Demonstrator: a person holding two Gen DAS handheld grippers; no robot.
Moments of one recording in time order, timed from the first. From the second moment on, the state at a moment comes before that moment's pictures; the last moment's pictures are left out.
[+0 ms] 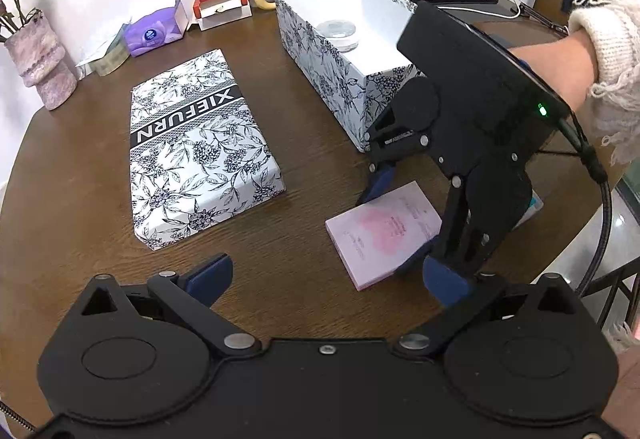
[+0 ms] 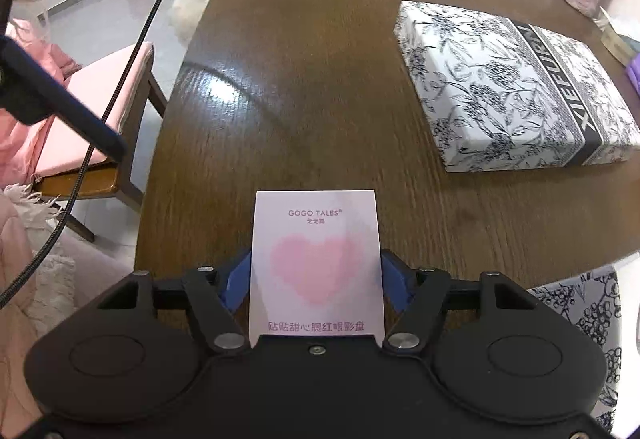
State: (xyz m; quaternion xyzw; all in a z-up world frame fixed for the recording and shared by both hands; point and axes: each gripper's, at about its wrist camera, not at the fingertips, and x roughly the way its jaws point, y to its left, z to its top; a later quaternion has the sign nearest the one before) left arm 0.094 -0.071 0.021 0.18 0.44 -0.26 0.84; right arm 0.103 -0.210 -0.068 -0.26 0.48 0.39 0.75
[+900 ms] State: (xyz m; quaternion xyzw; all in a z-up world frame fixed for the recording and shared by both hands) left arm 0.116 -0.098 0.076 0.19 0.40 -0.28 0.85; right arm 0.110 -0.280 0.082 -0.25 0.42 0.33 0.81
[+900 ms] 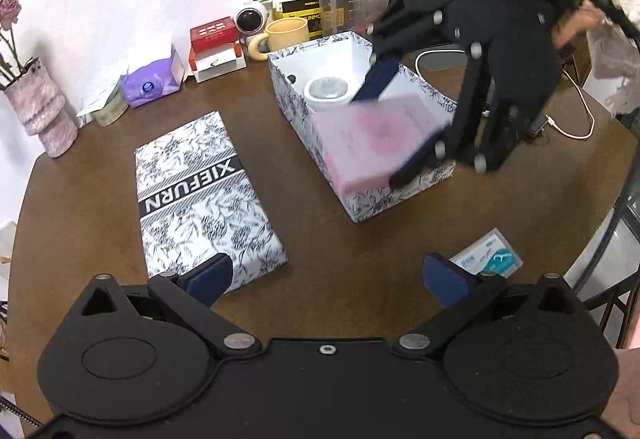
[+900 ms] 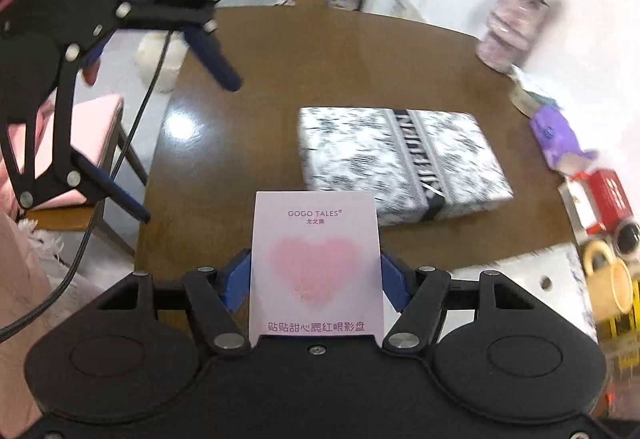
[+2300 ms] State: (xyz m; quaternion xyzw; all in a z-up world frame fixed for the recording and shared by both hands) left arm 0.206 -0.169 0.030 0.16 0.44 -0.22 0.85; right arm 0.236 -0.404 -0.040 -0.27 0.51 0.33 0.75
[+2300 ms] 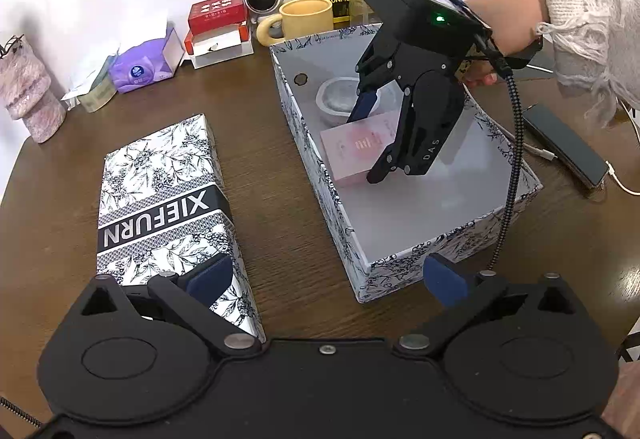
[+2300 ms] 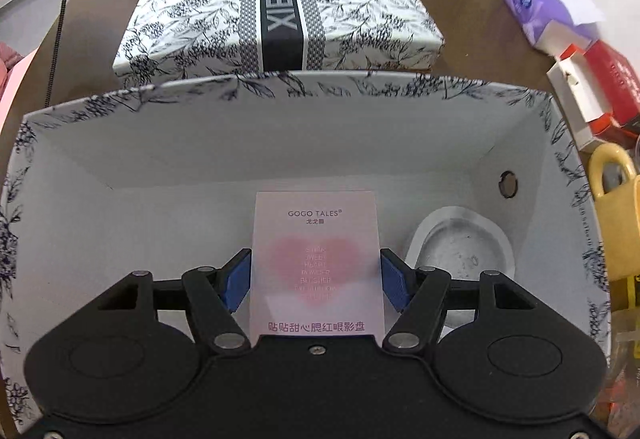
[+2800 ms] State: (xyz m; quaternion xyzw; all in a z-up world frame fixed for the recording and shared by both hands) left arm 0.208 -0.175 0.021 0.17 0.45 -0.23 0.85; right arm 0.241 -0.407 -0.053 -0.28 0.52 0.33 0.73
